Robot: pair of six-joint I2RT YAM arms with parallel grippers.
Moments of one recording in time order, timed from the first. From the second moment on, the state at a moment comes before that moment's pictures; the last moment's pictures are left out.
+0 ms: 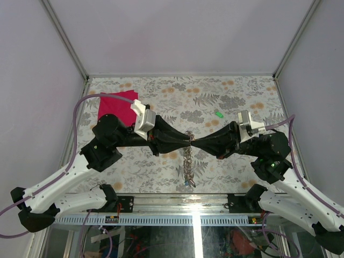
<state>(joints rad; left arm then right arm) -0.92 0.96 1.09 0.11 0.66 -0.16 0.79 0.72 0.79 0.42 -0.70 0.35</state>
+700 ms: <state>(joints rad) -0.92 1.00 1.14 0.03 0.70 -0.14 0.79 0.70 0.90 0.16 -0.72 0.19</state>
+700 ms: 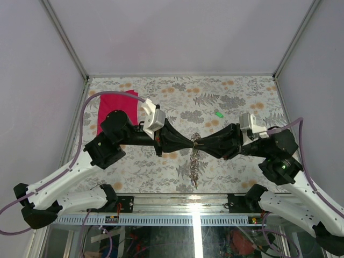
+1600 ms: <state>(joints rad) -0.92 1.01 1.16 -0.06 0.72 -0.11 0.79 0.75 1.00 -0.12 -0.72 0.01</state>
